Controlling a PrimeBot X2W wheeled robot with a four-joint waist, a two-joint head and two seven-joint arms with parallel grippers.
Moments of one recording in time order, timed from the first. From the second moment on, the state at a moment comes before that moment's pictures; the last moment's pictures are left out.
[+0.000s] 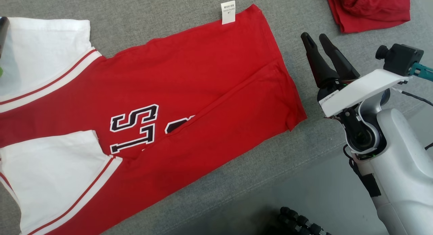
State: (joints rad) left arm -0.88 0.66 -0.31 0.44 -0.77 -0.03 0.53; right arm -0.55 -0.21 0.23 0.19 0.86 0.13 0.03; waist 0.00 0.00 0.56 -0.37
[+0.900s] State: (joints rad) left arm -0.88 0.63 -0.41 0.37 -0.81 -0.12 0.47; right arm -0.62 -0.29 0.26 0.33 0.86 0.13 0.03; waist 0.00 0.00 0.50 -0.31
